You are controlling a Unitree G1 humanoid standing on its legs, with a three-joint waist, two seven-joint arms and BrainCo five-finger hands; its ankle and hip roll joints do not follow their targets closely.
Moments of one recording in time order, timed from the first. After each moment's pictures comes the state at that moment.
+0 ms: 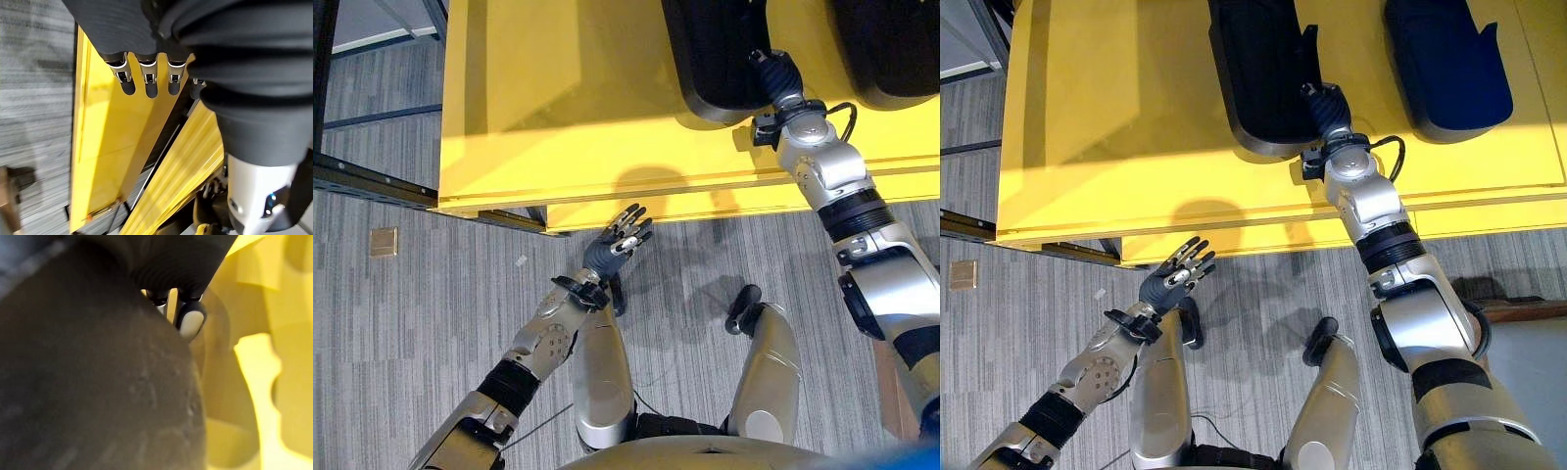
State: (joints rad) left arm -0.21 0.44 -0.43 0.19 -1.05 -0.13 -0.22; right arm -1.13 -0.47 0.36 0.62 0.49 0.23 -0.25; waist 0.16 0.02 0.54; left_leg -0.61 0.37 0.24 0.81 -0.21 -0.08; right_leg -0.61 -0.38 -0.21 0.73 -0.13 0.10
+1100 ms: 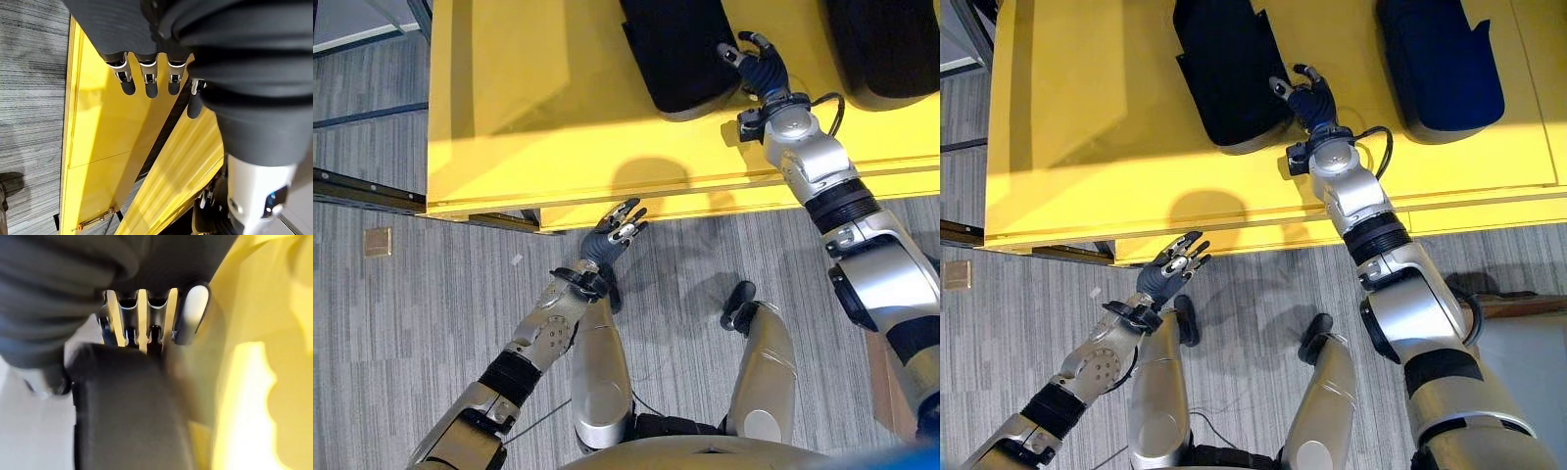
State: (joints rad) left arm -0.25 0.45 -0.43 0.19 -1.07 -0.12 -0.17; right arm -1.18 -0.42 0.41 0.70 0.45 0.20 -0.28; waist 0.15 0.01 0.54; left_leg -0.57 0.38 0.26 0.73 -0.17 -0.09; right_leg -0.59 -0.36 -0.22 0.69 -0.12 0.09
